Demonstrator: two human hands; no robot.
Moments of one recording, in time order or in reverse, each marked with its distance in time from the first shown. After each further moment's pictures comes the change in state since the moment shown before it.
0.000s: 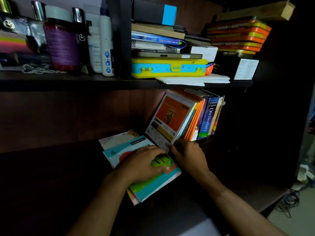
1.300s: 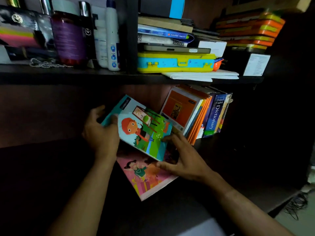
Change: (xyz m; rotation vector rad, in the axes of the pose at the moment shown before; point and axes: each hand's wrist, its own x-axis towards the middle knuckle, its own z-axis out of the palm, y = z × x) left_hand -0.010 -0.036 -0.049 -0.701 1.222 -0.475; right_hand -0.009 -0.005 -0.001 0.203 -0.239 -0.448
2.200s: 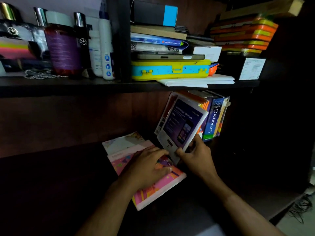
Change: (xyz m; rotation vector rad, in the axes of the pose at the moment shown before) left_hand -0.065 -0.020 0.027 0.584 -1.064 0.523; right_hand 0.002 0.014 -0.006 0.205 0.428 0.481
